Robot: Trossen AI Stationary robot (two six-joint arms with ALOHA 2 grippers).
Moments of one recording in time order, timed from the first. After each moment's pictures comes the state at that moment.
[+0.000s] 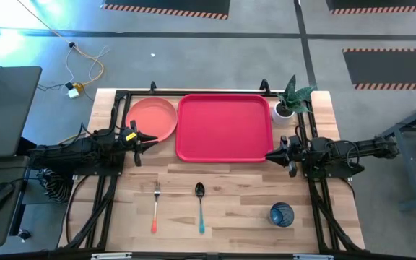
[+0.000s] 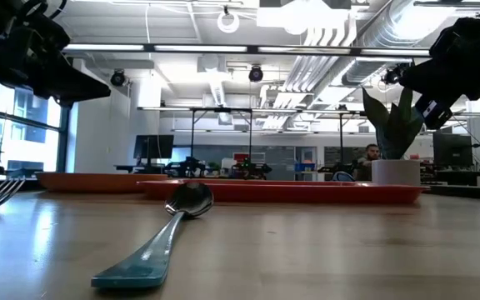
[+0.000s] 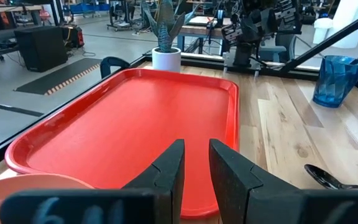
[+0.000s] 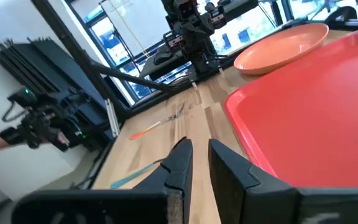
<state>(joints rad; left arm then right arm) 0.10 0.01 0.10 -0.24 -0.16 -0.07 0.12 0.09 0.01 0.02 0.07 0.50</state>
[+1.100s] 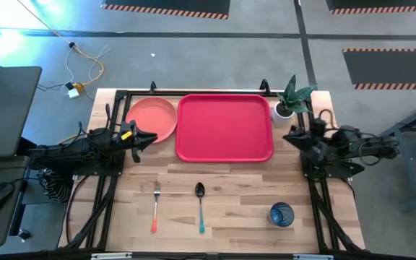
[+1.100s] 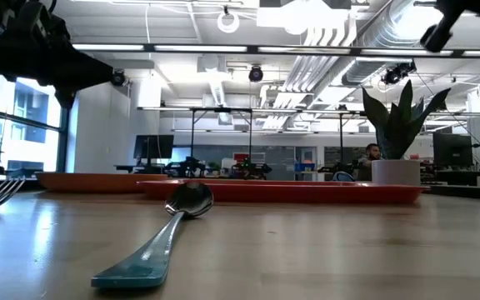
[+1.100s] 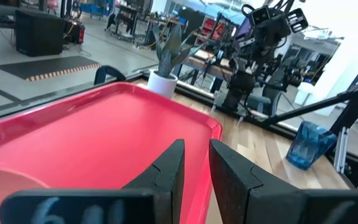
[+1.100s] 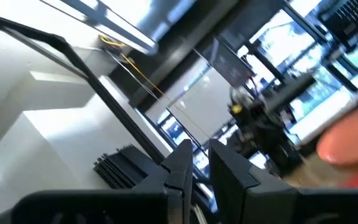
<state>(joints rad) 0.10 0.01 0.10 -0.12 -0.18 -0.31 0.12 0.10 0.24 0.25 0.10 0.73</state>
